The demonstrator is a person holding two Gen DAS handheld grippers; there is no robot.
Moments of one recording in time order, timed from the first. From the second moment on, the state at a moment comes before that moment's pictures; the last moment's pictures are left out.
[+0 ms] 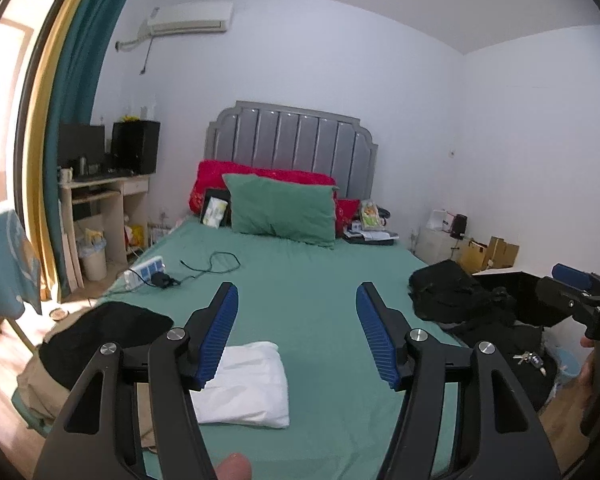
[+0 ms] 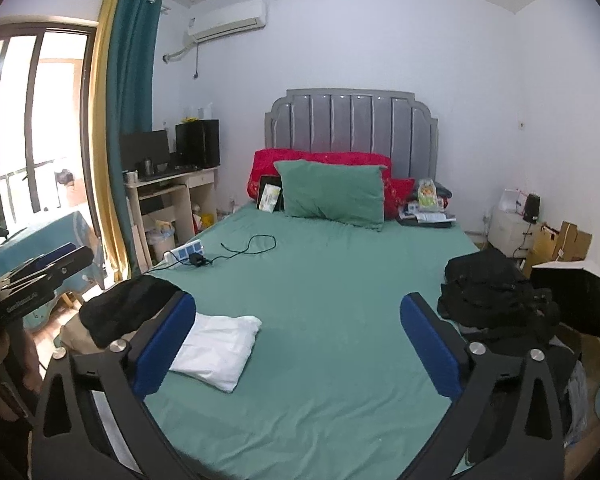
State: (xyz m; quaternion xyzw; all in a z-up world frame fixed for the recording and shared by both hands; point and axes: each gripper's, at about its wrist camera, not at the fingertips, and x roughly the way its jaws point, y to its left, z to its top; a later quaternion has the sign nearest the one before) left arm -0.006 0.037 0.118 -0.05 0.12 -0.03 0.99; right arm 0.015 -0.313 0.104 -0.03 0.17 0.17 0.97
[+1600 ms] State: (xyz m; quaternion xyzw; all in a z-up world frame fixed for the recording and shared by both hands) left arm 0.028 0.038 0.077 -0.06 0.17 -0.01 0.98; right arm 0.058 -0.293 0.051 -0.02 0.22 0.21 0.95
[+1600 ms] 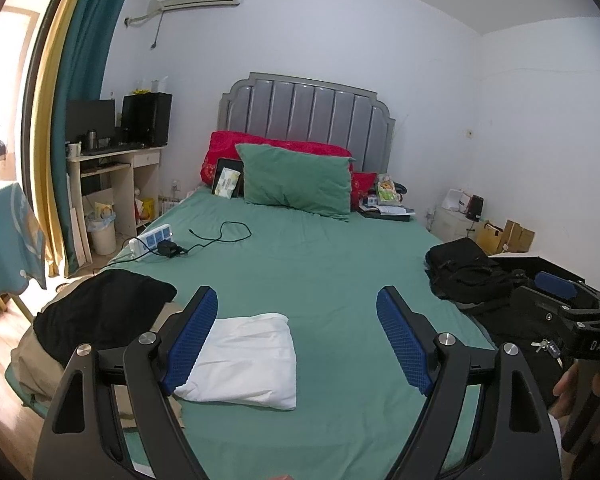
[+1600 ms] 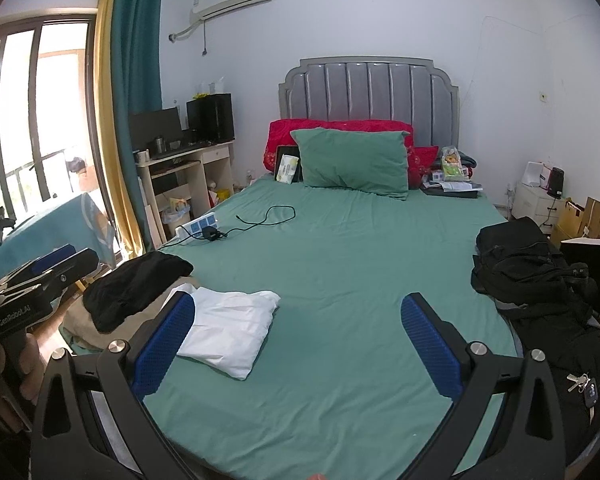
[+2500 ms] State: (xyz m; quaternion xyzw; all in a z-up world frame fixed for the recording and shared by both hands) left arm 0.024 0.025 0.073 -0.06 0.17 -0.01 0.98; right arm 0.056 -0.286 0.052 -0.01 0.23 0.20 0.95
